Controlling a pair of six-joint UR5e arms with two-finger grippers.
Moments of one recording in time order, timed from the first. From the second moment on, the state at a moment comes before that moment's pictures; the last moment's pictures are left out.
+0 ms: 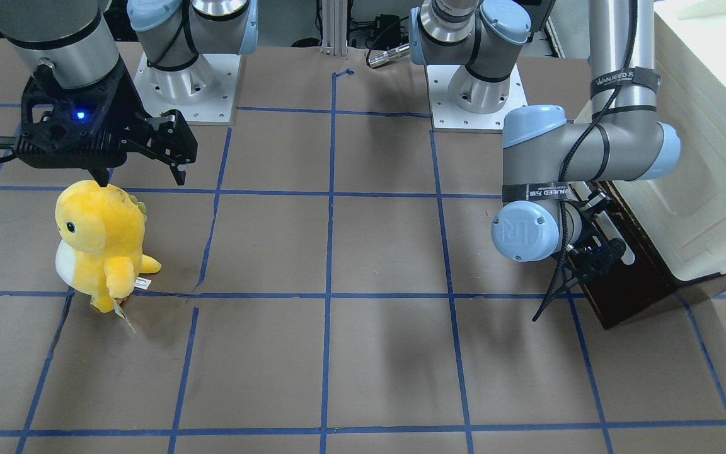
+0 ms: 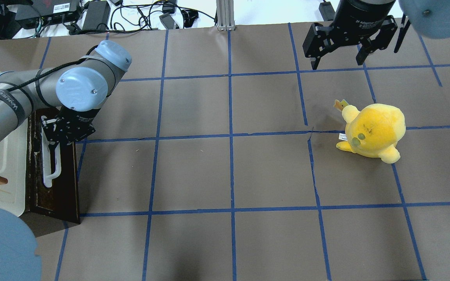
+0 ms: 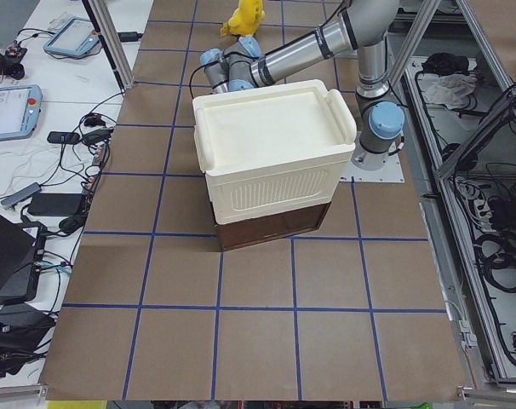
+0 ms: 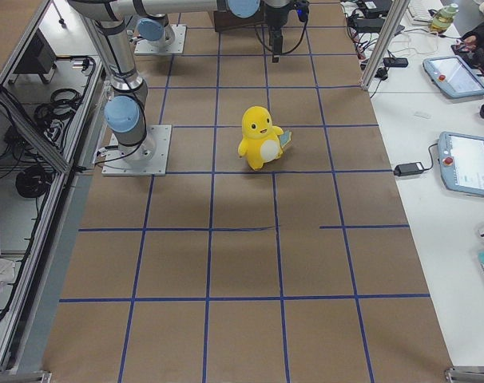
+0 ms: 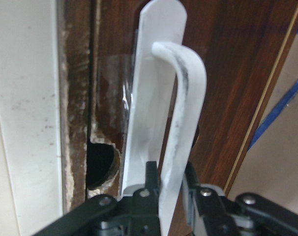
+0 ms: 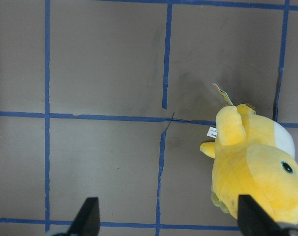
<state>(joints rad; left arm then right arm) -1.52 -1.94 -1.73 -1.63 2.37 -0.77 1.60 -1.48 1.44 -1.57 -1.58 -0.02</state>
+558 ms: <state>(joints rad) -1.54 -1.95 -1.73 -1.63 2.36 -0.80 1.60 -1.48 1.44 -1.57 -1.58 -0.02</state>
